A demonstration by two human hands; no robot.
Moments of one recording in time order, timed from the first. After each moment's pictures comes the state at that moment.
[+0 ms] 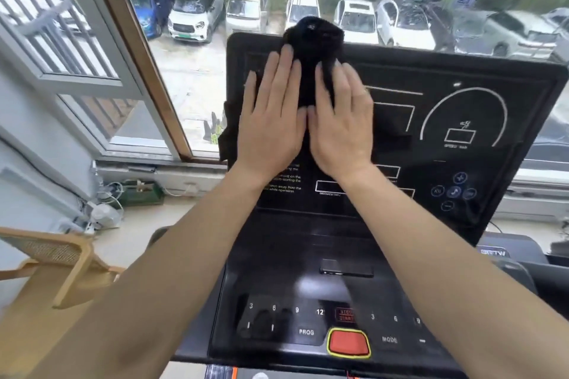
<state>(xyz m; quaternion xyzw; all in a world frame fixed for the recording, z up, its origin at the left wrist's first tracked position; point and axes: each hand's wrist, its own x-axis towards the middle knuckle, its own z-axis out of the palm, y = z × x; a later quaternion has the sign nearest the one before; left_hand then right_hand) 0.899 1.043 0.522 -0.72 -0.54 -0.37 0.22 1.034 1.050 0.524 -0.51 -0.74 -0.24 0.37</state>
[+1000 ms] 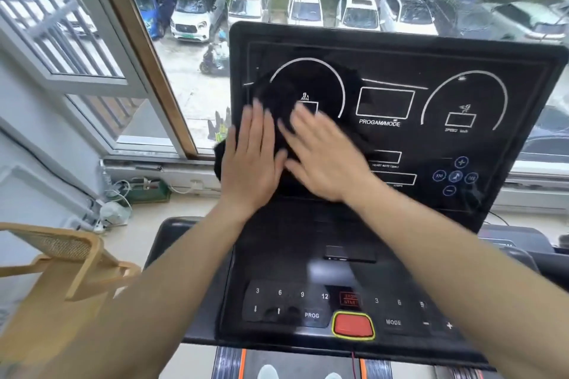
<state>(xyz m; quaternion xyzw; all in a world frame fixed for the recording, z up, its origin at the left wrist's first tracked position) 0.866 0.995 0.451 -0.73 -0.61 -0.23 0.21 1.037 1.012 0.496 -0.40 -0.88 -0.25 0.07</state>
